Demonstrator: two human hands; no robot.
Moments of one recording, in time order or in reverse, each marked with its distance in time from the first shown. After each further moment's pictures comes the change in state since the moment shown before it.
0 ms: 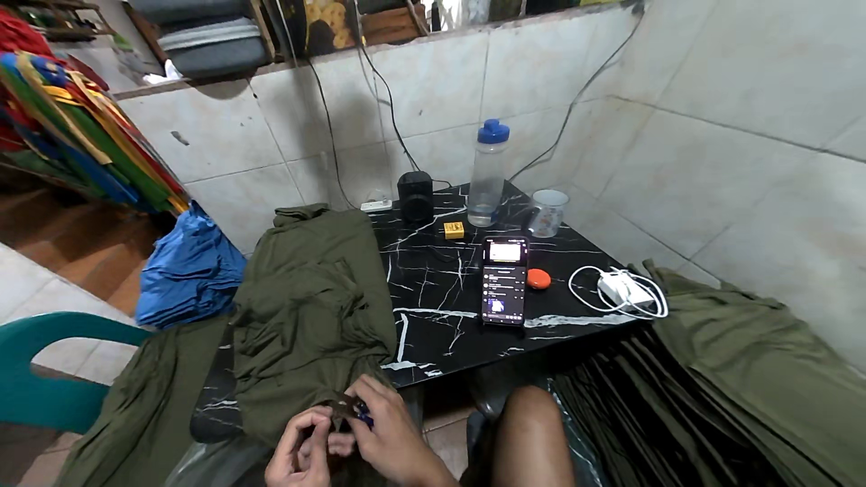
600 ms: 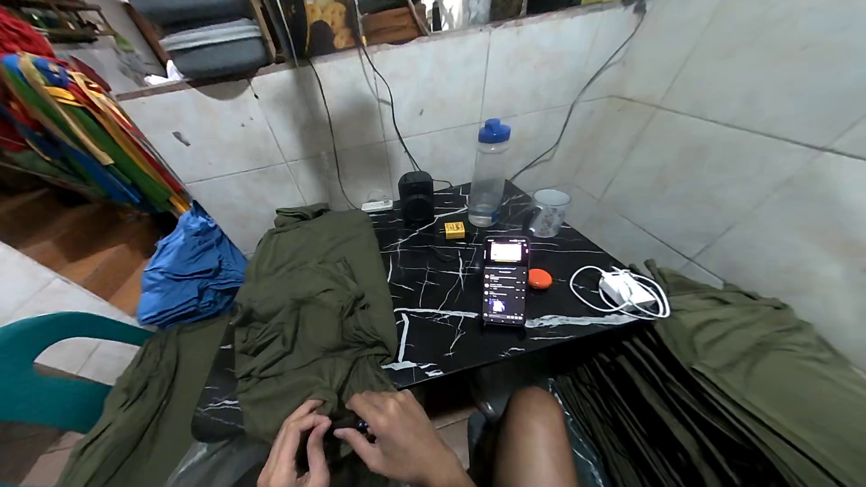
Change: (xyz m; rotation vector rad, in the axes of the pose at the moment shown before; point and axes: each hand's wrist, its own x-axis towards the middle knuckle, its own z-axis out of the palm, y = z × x) left_hand 0.008 -0.007 -0.024 0.496 -0.098 0.285; right_hand -0.005 0.009 -0.008 -0.426 -0.005 -0.303
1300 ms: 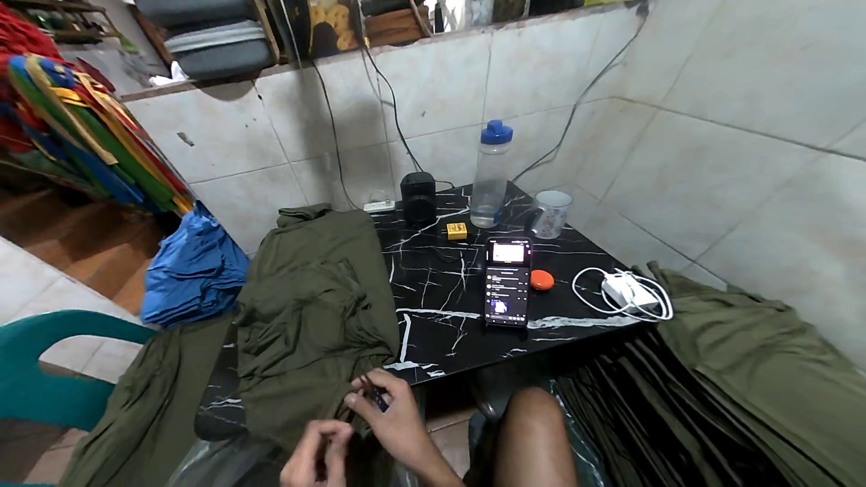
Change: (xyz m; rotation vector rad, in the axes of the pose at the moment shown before) left_hand -0.006 0.027 0.002 -0.057 -0.163 -0.146; right_hand 0.009 0.002 0.018 0.820 0.241 0.463
